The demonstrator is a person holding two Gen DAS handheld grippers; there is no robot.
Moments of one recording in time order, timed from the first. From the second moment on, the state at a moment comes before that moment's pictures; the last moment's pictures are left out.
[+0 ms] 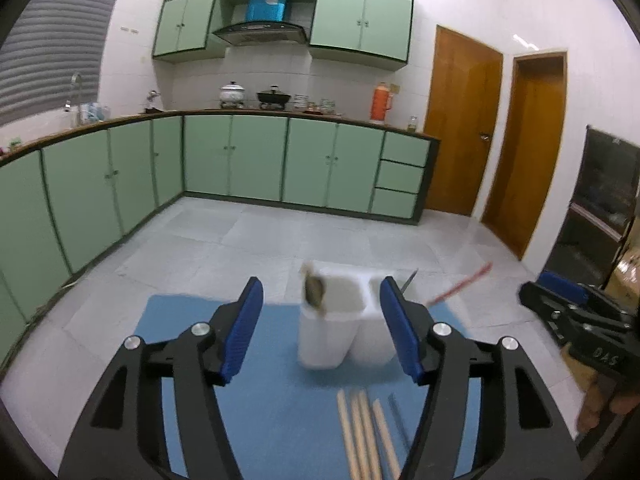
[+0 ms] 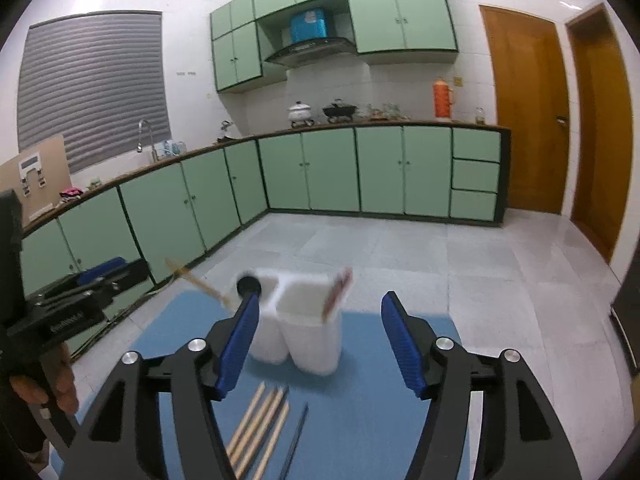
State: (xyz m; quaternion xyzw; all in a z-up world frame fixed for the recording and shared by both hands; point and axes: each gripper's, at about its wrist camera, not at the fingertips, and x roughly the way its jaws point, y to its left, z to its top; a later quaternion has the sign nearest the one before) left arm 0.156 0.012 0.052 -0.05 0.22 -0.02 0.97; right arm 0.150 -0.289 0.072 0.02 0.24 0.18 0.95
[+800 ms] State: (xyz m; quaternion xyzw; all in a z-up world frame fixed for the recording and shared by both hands) left arm 0.087 -0.005 -0.100 -0.01 0.39 -0.03 0.92; right arm 0.055 -0.278 -0.077 0.04 0.36 0.15 0.92
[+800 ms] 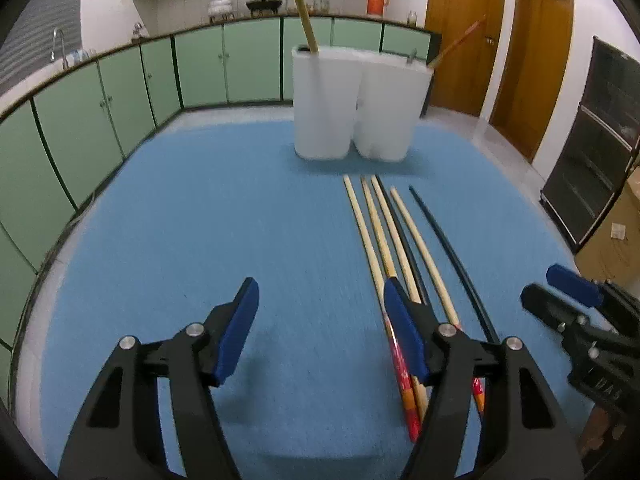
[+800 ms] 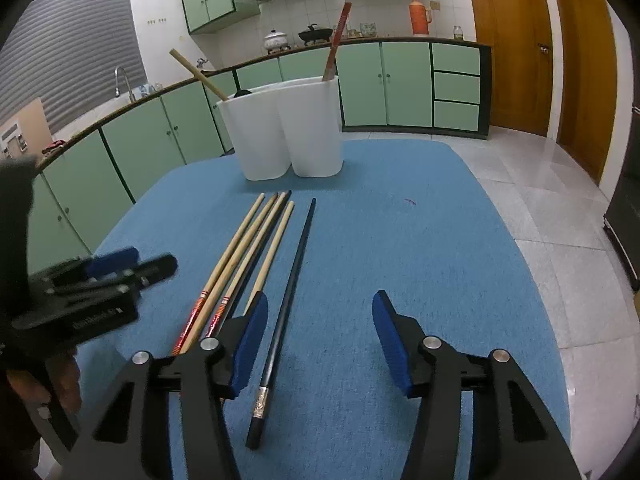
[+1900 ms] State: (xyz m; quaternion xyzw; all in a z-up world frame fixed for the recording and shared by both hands) left arm 0.096 -0.003 -0.119 -0.02 0.44 -0.02 0.90; right arm 0.059 -0.269 -0.083 0.03 0.38 0.17 0.91
